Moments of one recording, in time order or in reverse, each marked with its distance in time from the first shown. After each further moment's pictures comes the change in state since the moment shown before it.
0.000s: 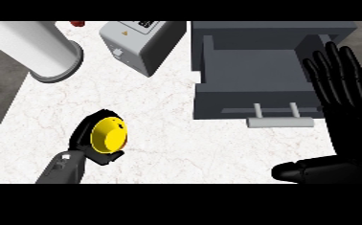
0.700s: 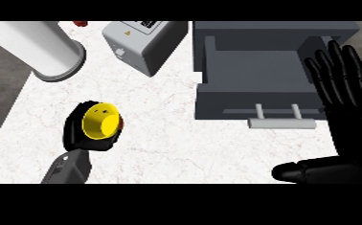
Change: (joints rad) left arm 0.036 -0.081 0.182 -0.127 0.171 0.298 -0.111; right arm -0.006 0.000 0.000 -0.015 0.007 -0.011 0.021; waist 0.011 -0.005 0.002
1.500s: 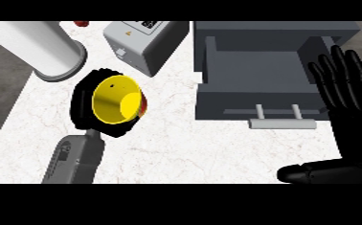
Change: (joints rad) left arm 0.037 -0.108 -0.183 -0.683 0.055 0.114 0.450; right arm 0.032 -0.009 -0.020 0.001 -0.016 0.016 -0.005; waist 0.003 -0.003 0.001
